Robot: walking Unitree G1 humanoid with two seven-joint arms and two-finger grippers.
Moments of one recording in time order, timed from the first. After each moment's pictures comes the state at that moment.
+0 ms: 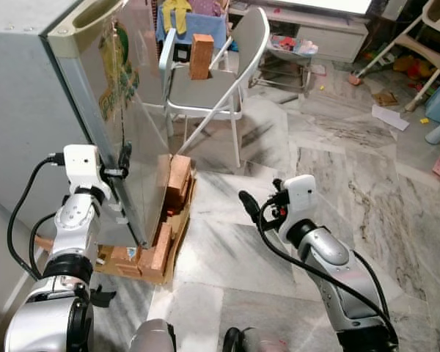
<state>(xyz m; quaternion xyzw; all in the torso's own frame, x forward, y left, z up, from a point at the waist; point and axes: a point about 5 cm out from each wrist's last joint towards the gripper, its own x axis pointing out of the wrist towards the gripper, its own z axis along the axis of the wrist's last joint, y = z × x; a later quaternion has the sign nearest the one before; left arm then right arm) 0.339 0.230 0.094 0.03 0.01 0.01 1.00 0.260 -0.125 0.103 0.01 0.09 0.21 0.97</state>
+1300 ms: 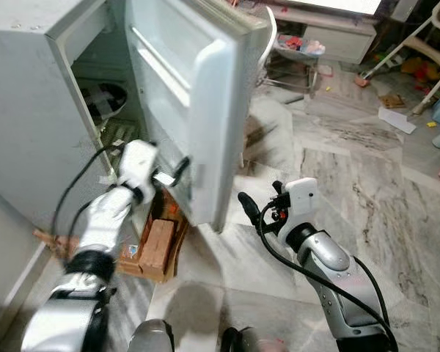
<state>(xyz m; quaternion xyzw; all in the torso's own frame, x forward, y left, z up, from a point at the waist) 0.326 0.198 0.091 0.09 0.01 -0.18 0.98 0.258 -0.116 0.104 0.04 0.08 0.21 0.97</state>
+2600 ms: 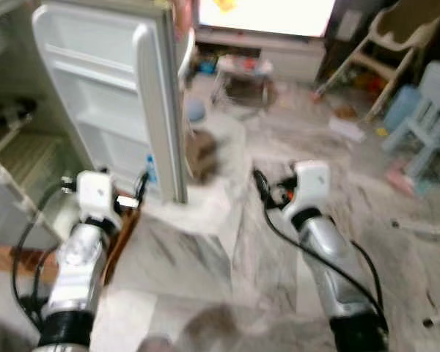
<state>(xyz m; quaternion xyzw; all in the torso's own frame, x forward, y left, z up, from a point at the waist) 0.284 0.207 0.088 0.06 0.00 -0.07 1.00 0.285 -0.125 0.110 0.03 0.02 0.12 0.99</state>
